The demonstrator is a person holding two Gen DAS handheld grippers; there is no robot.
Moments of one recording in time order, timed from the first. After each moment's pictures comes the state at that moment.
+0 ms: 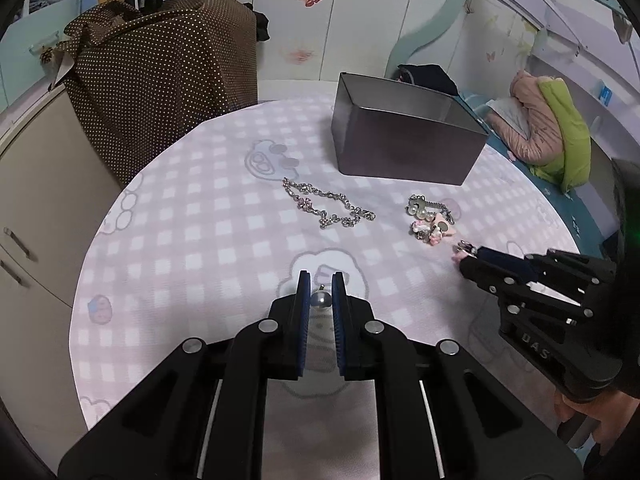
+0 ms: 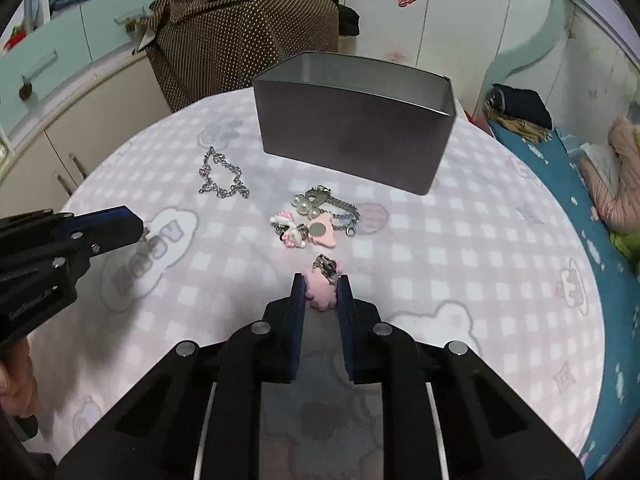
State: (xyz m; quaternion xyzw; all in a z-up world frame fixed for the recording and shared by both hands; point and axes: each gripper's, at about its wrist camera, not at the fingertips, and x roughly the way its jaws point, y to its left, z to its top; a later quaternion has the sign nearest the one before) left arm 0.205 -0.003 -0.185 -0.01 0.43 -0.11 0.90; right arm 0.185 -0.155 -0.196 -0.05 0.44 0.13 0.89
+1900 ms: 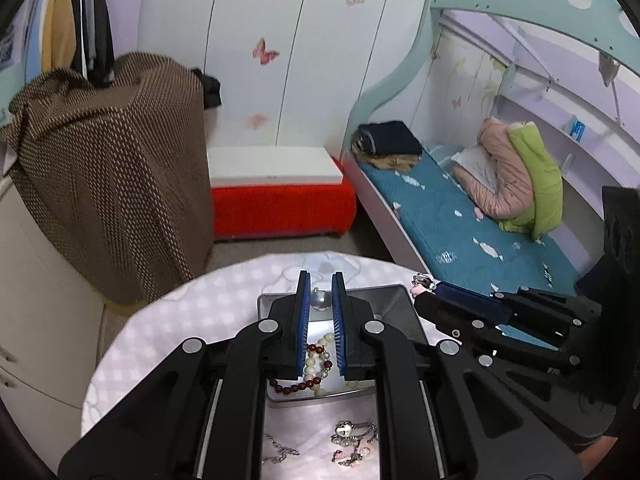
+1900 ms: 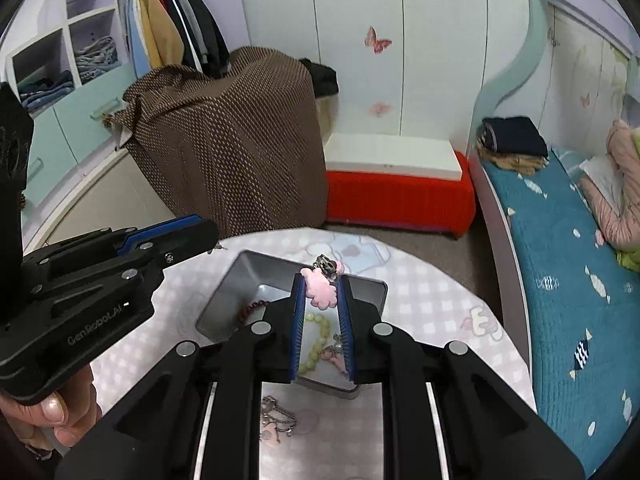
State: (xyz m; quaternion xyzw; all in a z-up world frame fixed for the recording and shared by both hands) left arm 0.360 -0.069 -0.076 -0.02 0.36 -0.18 0.91; right arm 0.304 -0.191 -0.088 0.01 0.39 0.13 0.91
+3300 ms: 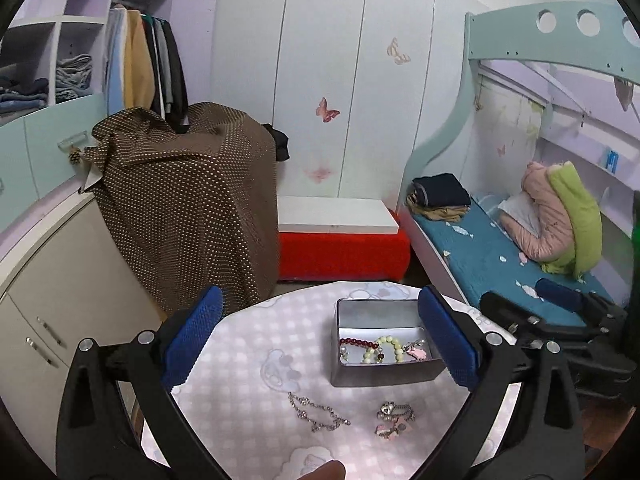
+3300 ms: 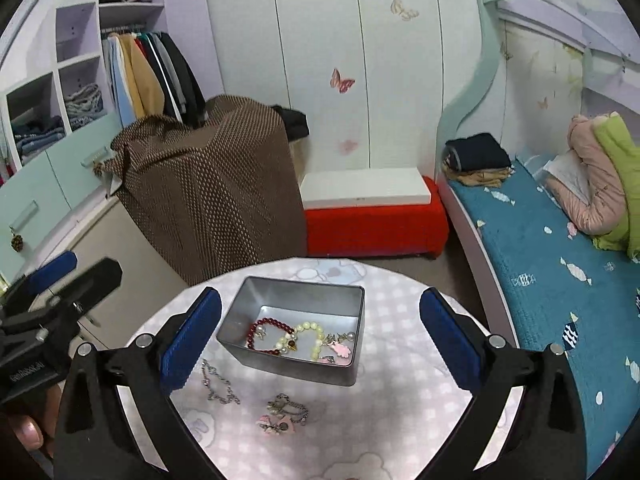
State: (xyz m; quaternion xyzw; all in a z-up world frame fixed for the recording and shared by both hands) left arm 0.257 -0.023 -0.021 -0.02 0.26 -0.06 0.96; right arm 0.246 -0.203 -0.046 0.05 0.31 0.07 0.95
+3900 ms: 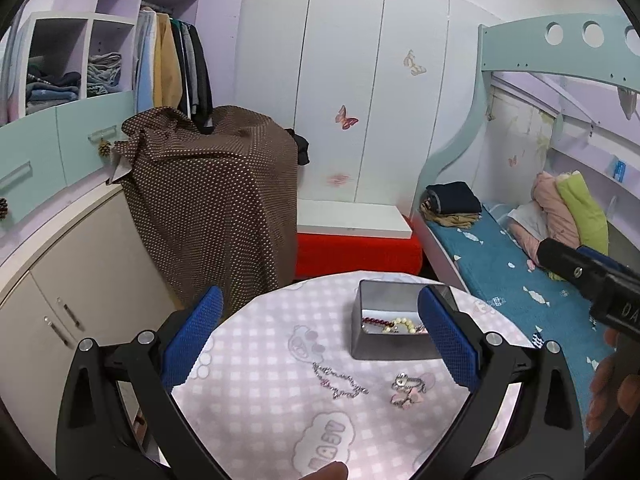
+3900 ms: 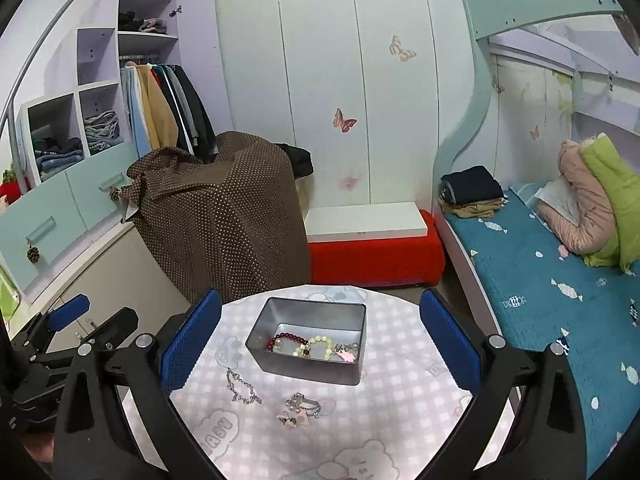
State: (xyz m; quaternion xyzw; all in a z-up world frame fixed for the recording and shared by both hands) left arm 0.200 0.004 -0.018 -0.03 0.25 -0.03 0.97; right arm 0.192 -0.200 -0.011 0.05 0.25 0.07 0.96
